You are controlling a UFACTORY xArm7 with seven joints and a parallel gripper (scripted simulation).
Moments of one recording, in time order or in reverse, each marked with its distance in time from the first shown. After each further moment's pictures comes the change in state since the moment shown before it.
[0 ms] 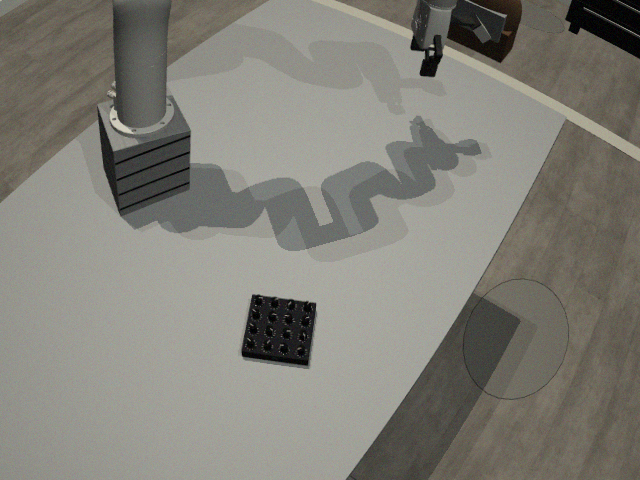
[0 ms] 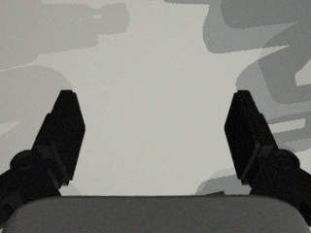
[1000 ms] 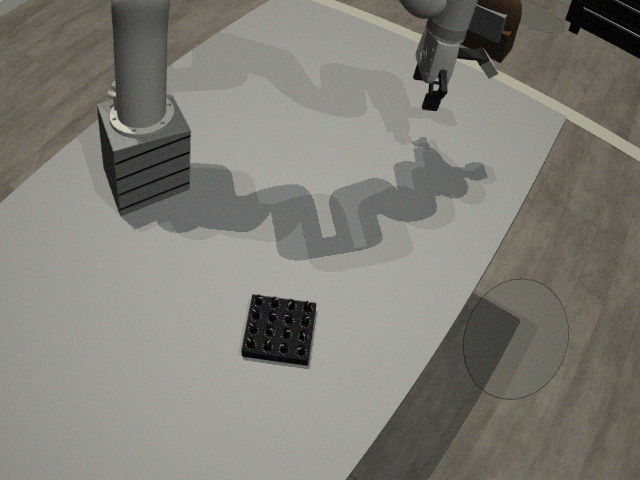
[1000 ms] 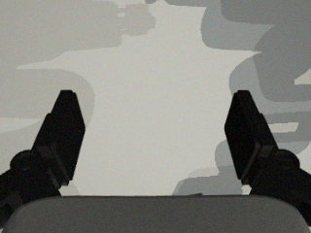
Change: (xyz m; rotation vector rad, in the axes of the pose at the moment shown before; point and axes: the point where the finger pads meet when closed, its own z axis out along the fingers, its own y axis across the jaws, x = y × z) arm -0.005 0.074 0.027 0.033 -0.041 0.015
